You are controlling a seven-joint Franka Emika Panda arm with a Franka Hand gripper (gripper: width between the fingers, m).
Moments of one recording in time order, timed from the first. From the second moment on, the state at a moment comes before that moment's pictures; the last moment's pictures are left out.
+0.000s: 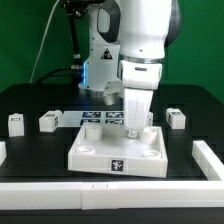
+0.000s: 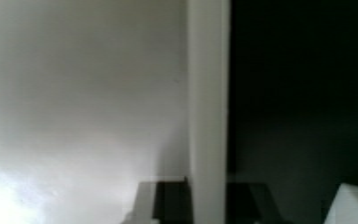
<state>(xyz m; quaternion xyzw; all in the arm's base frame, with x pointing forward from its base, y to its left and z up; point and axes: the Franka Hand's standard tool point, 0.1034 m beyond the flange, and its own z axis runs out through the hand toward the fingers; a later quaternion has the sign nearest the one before) 0.425 0.041 0.008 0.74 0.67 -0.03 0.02</state>
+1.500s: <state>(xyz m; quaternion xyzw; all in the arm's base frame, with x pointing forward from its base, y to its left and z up) 0.489 0.086 0.008 0.69 0.72 -0.02 0.02</state>
